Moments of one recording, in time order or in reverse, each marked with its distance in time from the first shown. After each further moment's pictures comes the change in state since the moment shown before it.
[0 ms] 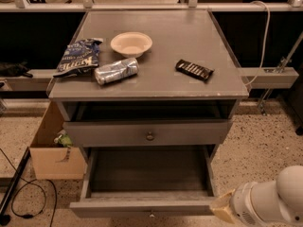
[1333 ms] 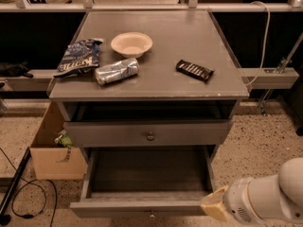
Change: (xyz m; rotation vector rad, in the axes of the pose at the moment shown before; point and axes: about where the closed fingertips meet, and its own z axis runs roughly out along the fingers) arm -0.041 0.036 -0.019 -0.082 -0.075 0.024
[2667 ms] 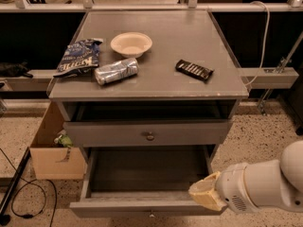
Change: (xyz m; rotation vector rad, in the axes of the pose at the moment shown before) arm -0.061 0.028 -0.028 -0.035 -0.080 -0.075
